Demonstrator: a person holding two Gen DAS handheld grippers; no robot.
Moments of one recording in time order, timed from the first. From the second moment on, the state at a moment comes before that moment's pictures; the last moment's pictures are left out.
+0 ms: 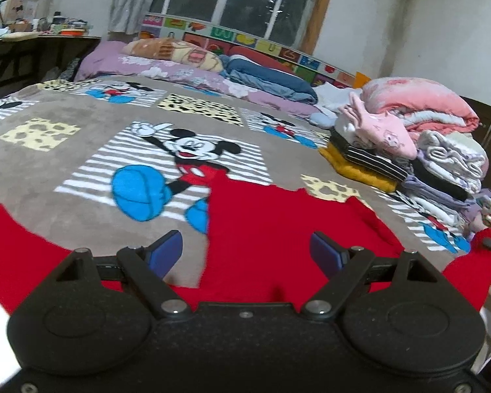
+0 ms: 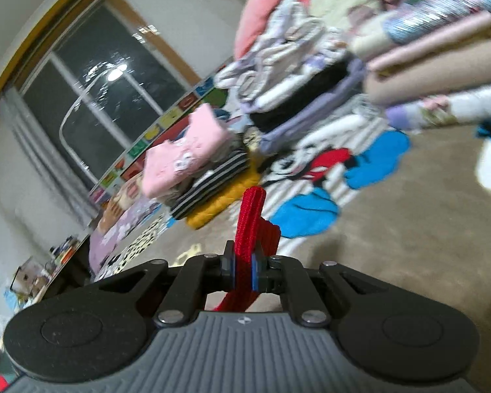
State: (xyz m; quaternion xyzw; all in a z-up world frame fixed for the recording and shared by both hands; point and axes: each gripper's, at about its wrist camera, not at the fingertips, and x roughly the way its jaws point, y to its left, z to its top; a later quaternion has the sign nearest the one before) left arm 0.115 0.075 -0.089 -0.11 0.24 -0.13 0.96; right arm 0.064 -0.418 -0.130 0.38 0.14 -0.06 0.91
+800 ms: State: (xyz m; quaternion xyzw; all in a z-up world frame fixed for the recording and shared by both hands) left arm 0.122 0.057 -0.096 -0.10 0.25 -0.15 0.95; right arm 0.028 -0.459 -0.199 0.44 0.14 -0.11 0.88
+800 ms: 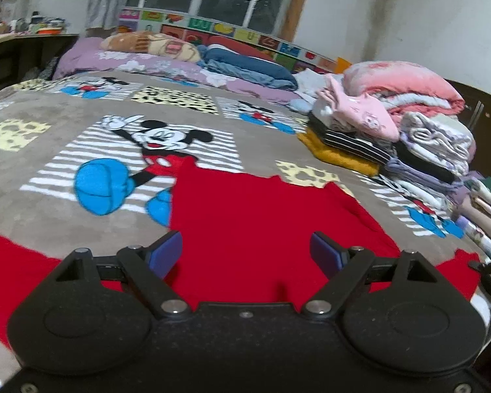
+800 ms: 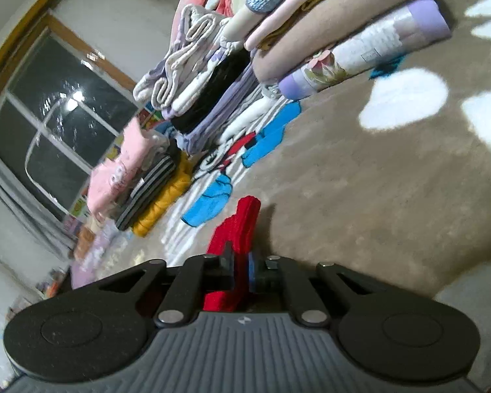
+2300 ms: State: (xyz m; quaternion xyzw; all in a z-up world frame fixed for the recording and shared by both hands) left arm 0.110 0.076 -0.100 -0.11 0.26 -0.13 0.95; right arm 0.022 -0.384 -0.133 0.18 0.15 0.00 0.97
